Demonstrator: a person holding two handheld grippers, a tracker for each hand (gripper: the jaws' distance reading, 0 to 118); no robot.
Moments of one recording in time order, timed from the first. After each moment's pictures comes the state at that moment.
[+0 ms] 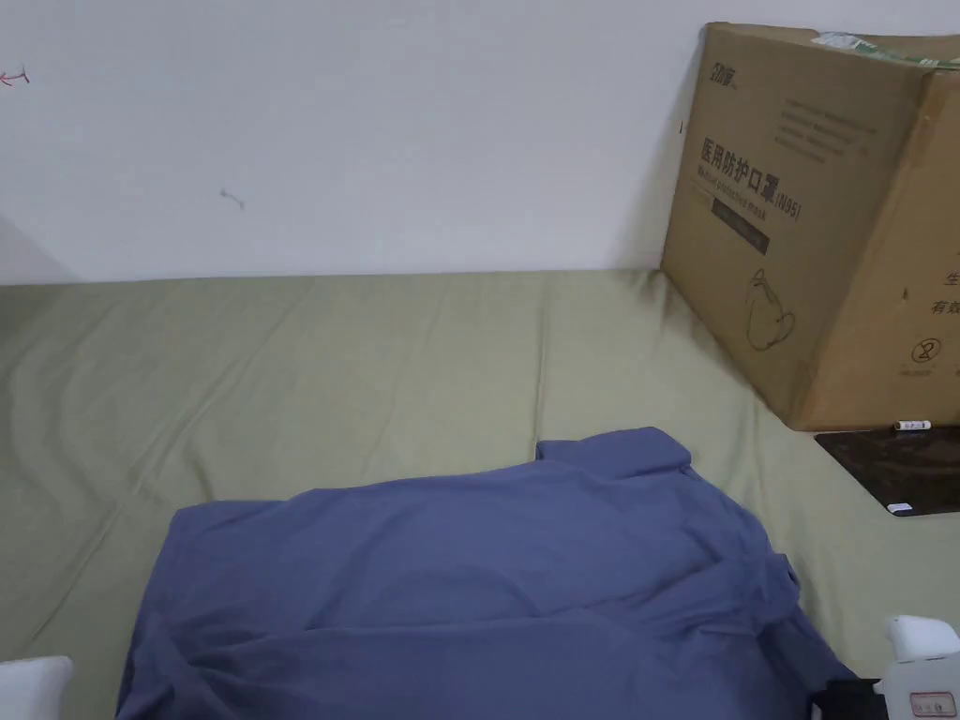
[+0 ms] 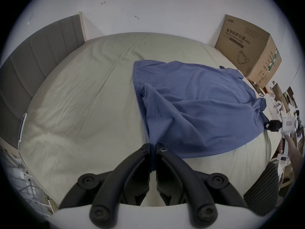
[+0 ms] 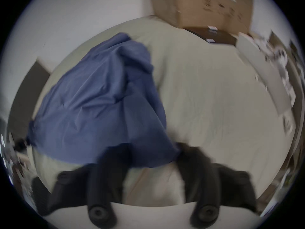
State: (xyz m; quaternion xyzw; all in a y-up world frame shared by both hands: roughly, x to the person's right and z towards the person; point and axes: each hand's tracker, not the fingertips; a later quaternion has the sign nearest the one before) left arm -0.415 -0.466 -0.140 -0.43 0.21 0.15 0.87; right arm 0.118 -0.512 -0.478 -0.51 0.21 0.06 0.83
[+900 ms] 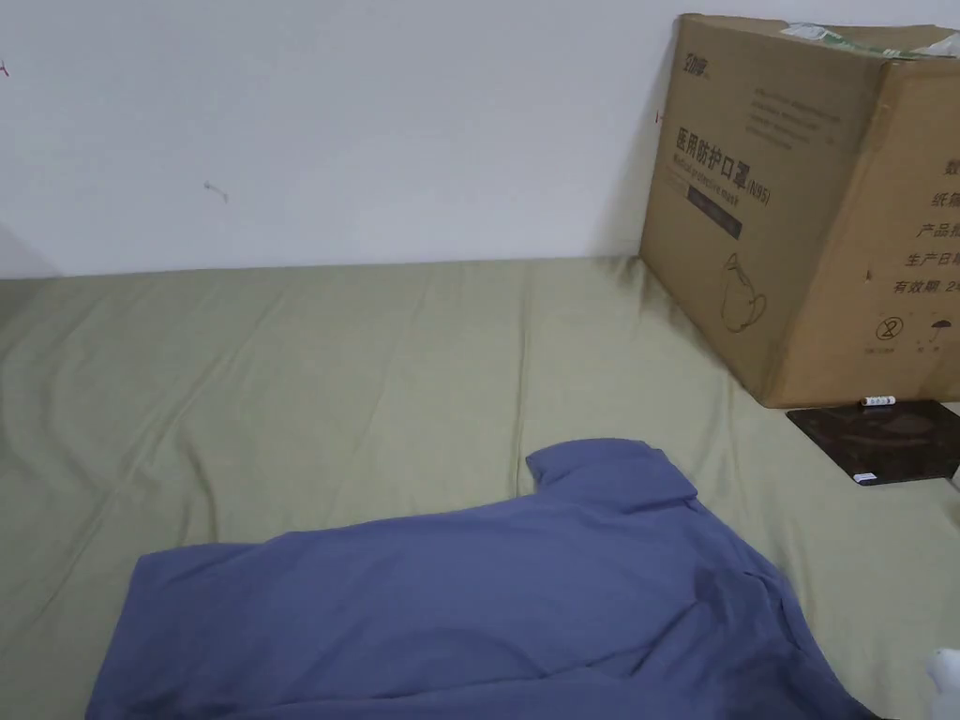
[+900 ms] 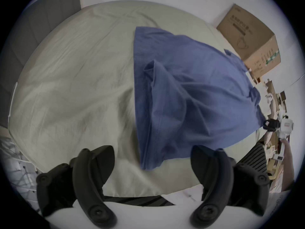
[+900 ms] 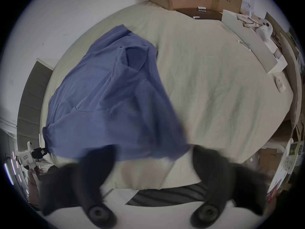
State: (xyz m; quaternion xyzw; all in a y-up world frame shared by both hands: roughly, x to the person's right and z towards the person) left arm -0.416 -0.479 -0.070 -0.51 0.15 0.25 0.81; right arm 0.146 -0.469 -0.400 -0.61 0.18 -0.01 0.77
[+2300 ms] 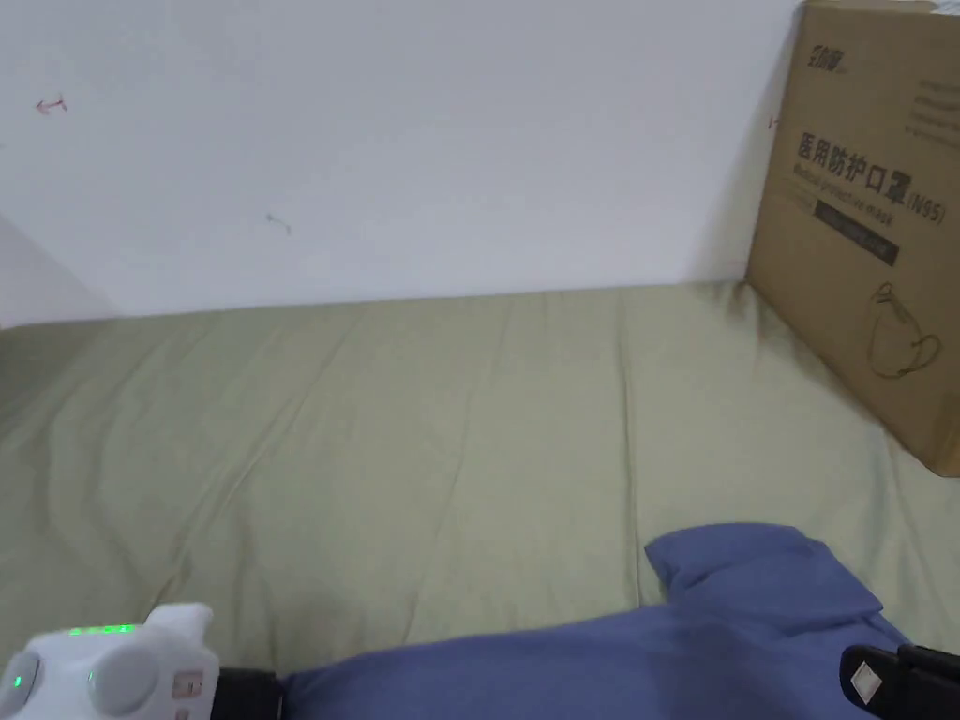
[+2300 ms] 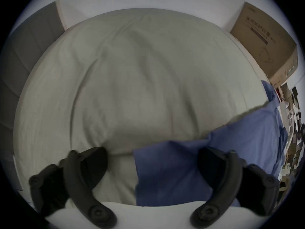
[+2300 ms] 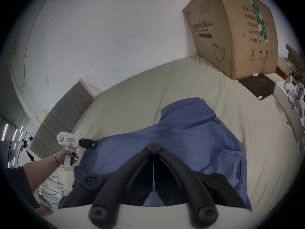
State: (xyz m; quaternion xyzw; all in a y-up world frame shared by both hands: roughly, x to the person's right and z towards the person) left arm -0.563 -0.551 -0.322 -0.51 0.18 0.14 0.83; right arm -0.004 -0.409 -0.449 -0.37 0.34 -0.09 0.86
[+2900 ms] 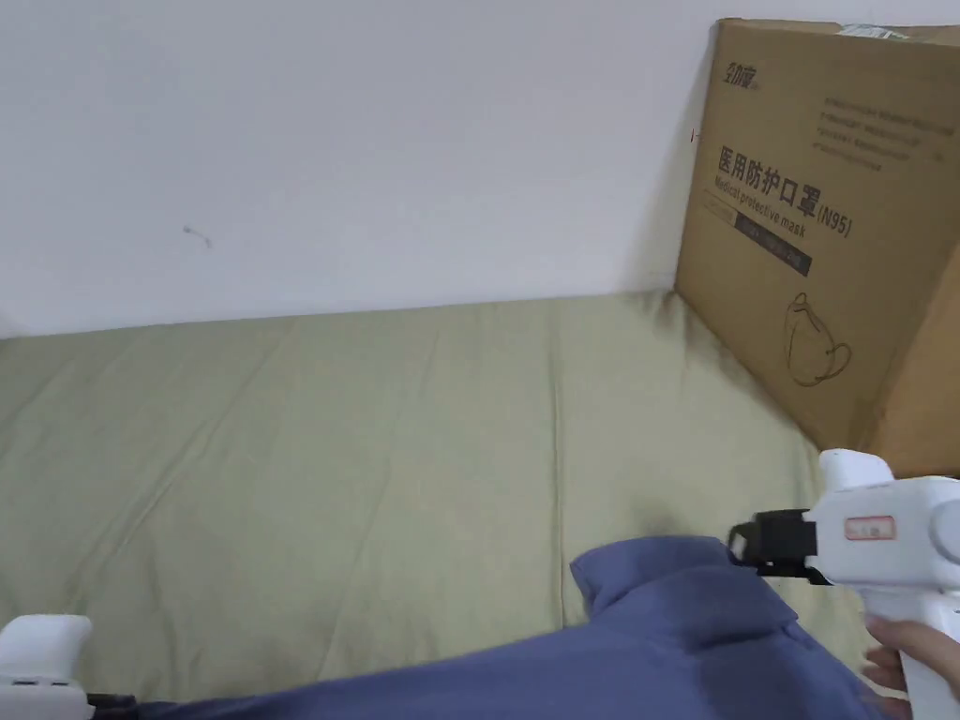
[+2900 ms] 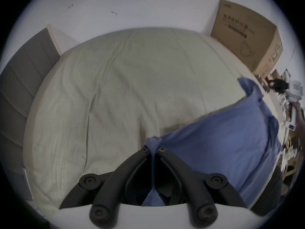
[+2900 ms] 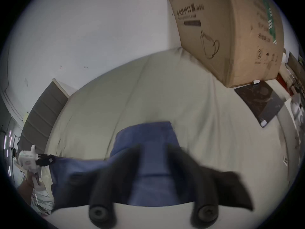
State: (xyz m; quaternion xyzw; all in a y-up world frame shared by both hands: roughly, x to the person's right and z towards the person) left arm -0.523 -0.461 -0.297 -0.46 0.14 0.11 0.87; right arm -0.030 -0.452 -0.652 -0.43 0.27 -0.04 0.86
